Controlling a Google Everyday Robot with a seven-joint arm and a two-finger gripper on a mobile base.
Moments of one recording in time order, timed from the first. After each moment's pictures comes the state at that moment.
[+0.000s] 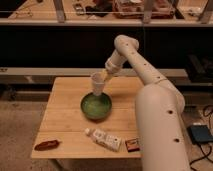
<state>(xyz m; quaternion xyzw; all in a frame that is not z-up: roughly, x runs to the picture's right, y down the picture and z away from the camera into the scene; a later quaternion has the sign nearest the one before) -0.001 -0.058 0.869 0.02 -0.41 -0.75 0.52</state>
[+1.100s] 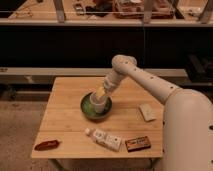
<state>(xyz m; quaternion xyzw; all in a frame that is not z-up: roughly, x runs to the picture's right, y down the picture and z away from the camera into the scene) -0.013 0.036 0.852 0.03 -0.43 -0.76 0.49</state>
